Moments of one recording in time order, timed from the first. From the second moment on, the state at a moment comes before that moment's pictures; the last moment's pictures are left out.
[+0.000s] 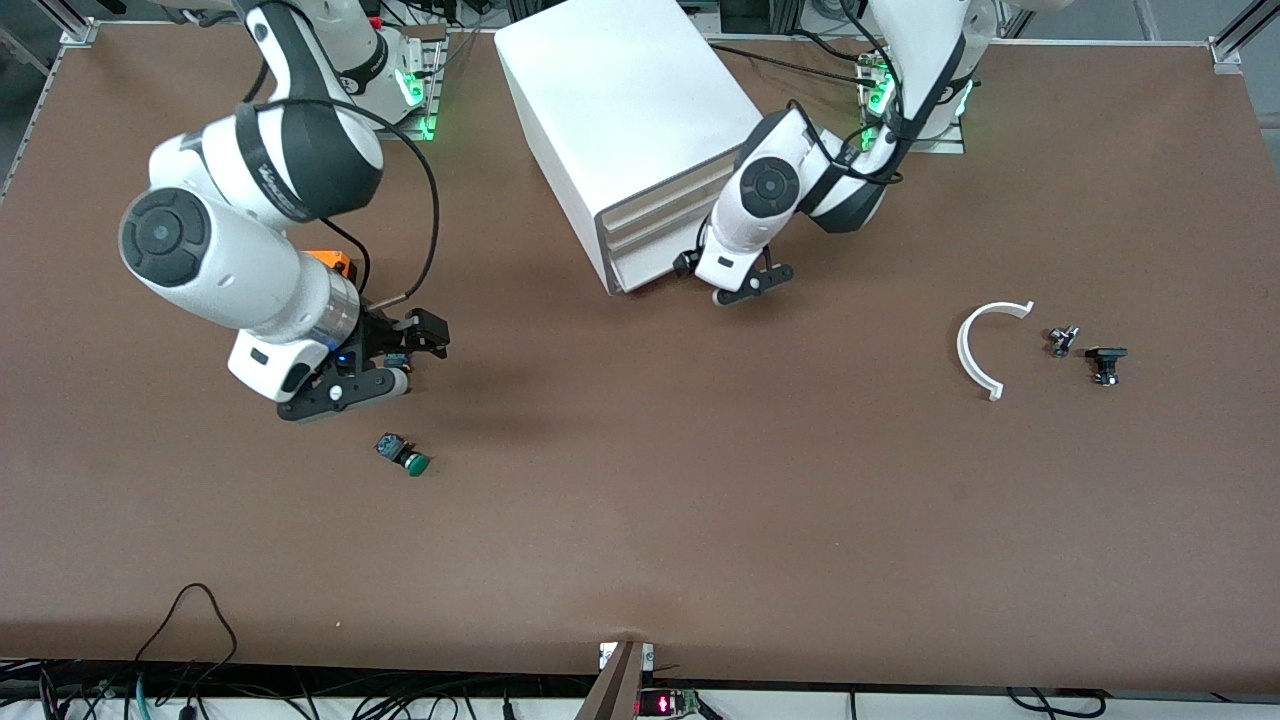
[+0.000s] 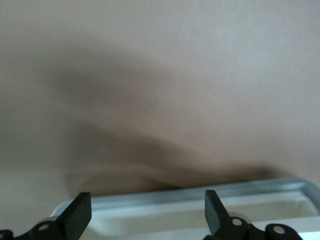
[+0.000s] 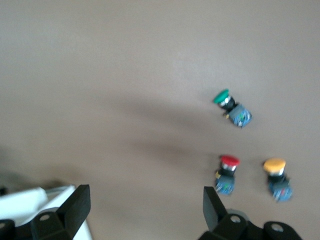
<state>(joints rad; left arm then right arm) -0.49 0.37 -0.28 -2.15 -0.21 2.40 -1.02 0.24 0.37 0.11 -1.46 0.11 1.83 0.15</state>
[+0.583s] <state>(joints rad) -0.48 0.35 -0.34 -2.19 -0.21 2.39 -1.08 0.11 0.25 0.11 -1.47 0.01 1.59 0.38</state>
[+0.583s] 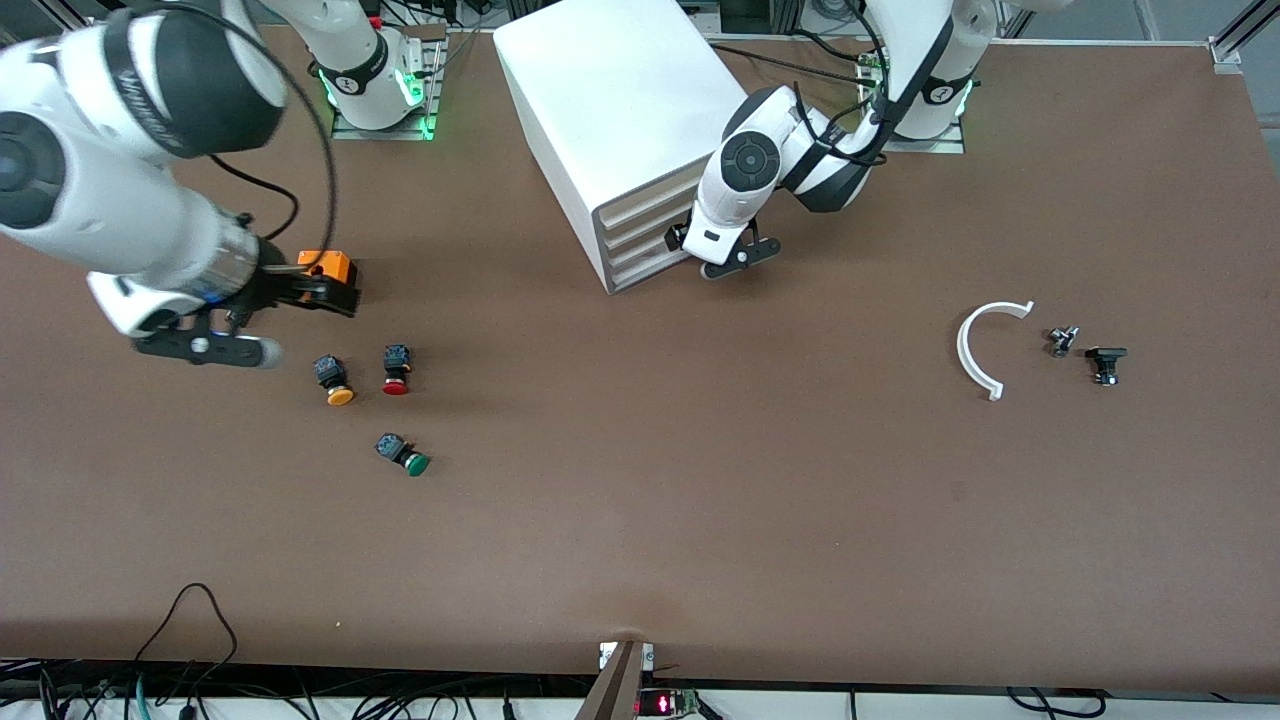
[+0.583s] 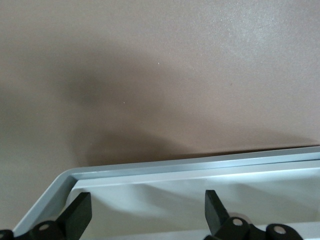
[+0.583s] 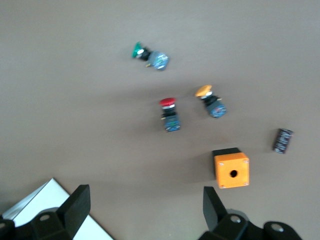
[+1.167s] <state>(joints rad) -0.37 0.27 -0.17 -2.09 -0.21 2.36 -0.95 0.02 0.17 0.11 -1.47 -0.10 1.61 0.30</state>
